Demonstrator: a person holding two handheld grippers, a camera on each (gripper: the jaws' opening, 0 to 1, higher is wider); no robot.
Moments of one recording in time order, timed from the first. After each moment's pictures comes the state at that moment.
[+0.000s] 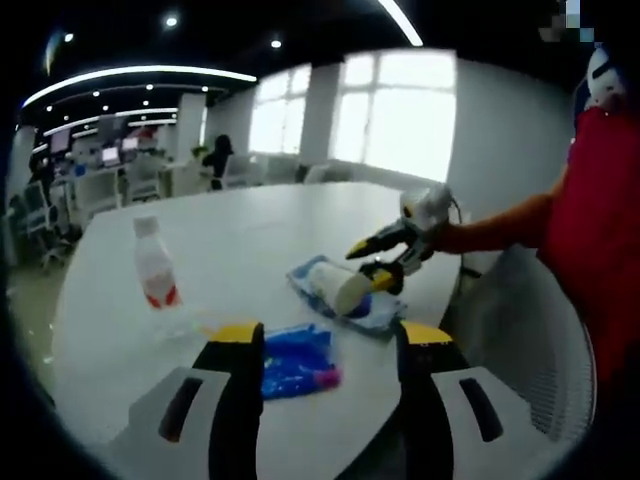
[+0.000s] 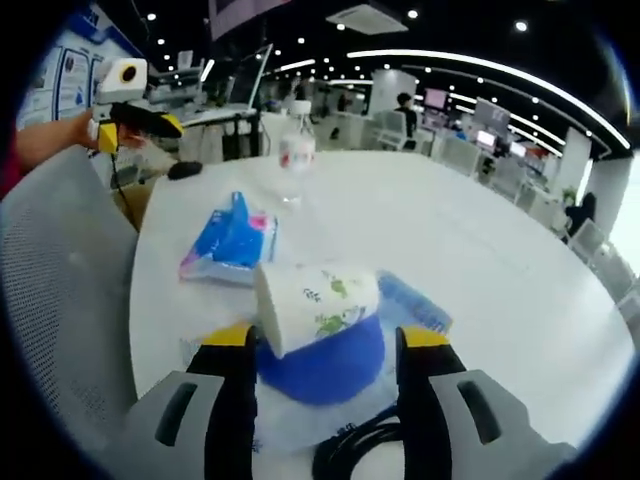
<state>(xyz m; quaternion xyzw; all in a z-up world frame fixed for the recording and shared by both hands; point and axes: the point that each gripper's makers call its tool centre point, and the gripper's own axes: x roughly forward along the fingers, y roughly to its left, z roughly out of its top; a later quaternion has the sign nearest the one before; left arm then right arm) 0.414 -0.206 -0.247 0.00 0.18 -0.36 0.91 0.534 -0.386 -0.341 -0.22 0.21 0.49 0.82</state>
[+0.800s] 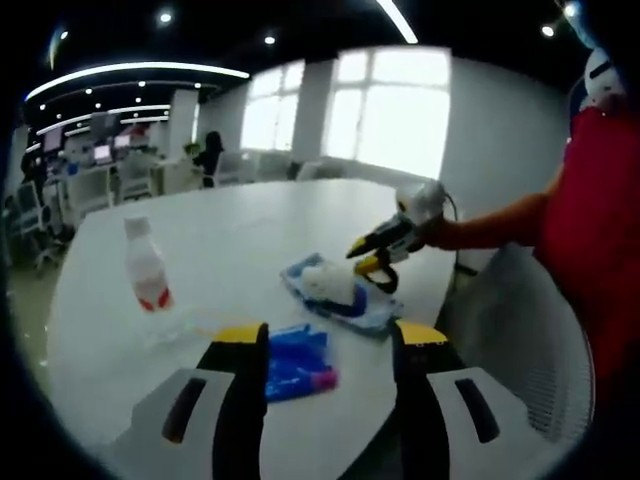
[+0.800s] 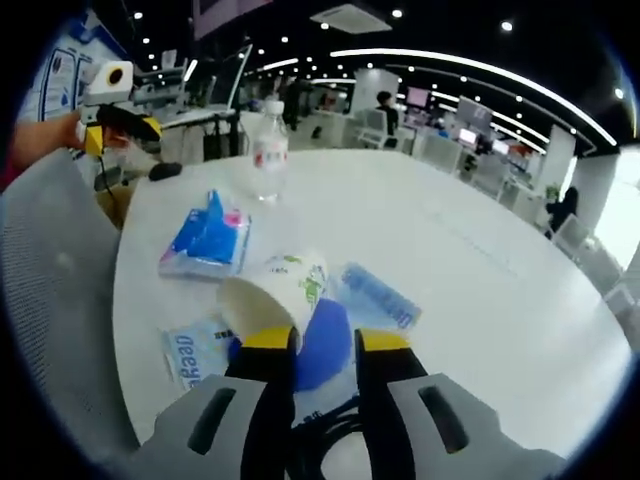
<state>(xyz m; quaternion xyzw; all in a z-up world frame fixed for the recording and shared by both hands) 0.416 -0.212 -0.247 0.00 0.19 -0.38 0.91 0.550 -0.406 -0.337 -0.23 0.21 0.46 0.83</state>
